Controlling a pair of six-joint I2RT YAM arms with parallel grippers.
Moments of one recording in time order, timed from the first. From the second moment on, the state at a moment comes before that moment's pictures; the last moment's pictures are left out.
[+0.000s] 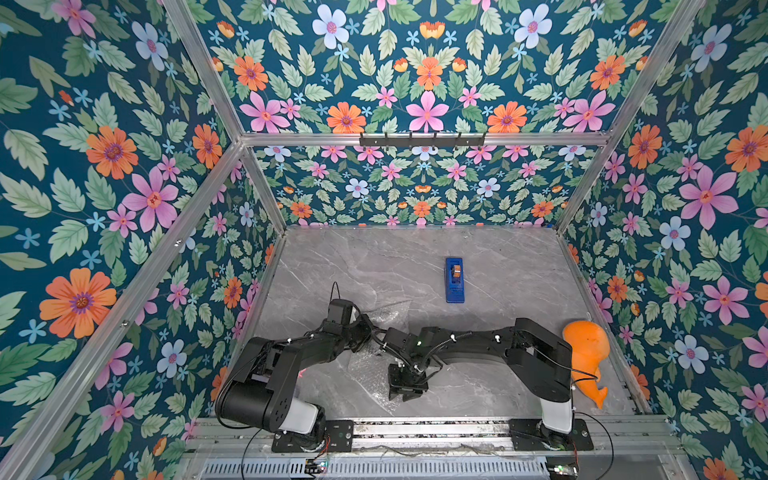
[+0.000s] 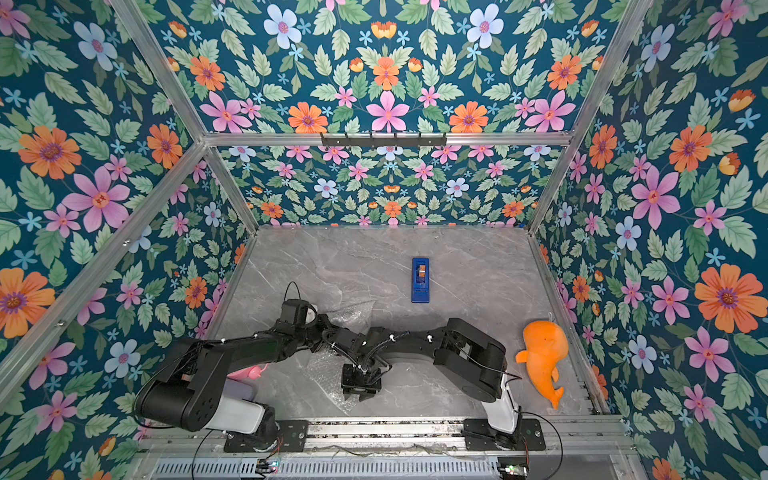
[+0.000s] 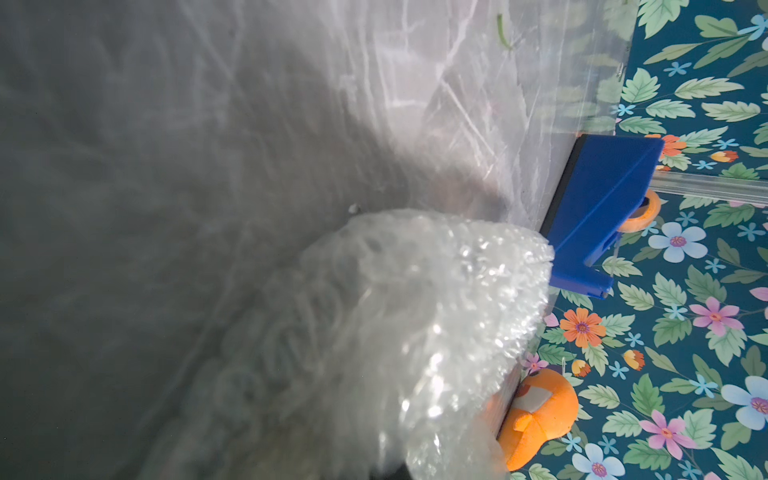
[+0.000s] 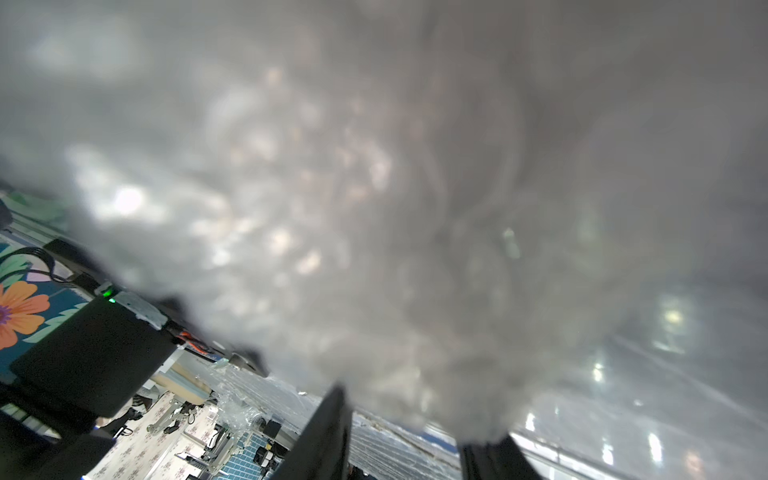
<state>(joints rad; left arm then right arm) -0.31 1.46 0.42 0.17 0.42 -1.04 1.16 1.97 1.29 -0.64 -0.46 1.18</state>
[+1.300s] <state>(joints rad) -0.31 1.47 0.41 0.22 0.43 -1.06 1.21 2.23 1.84 -1.20 -0.33 0.83</state>
